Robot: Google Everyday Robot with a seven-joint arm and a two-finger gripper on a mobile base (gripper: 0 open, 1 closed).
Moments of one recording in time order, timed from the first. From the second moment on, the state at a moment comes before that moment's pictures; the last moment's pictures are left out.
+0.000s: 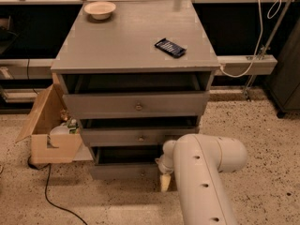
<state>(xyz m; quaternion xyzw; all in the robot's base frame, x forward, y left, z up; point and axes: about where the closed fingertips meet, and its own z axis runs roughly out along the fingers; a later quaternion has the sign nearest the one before) 0.625 -0.060 0.161 -0.75 0.65 0.12 0.10</state>
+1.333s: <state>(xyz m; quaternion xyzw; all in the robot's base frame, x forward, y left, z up) 0.572 -0.063 0.165 -0.72 0.67 0.16 0.06</state>
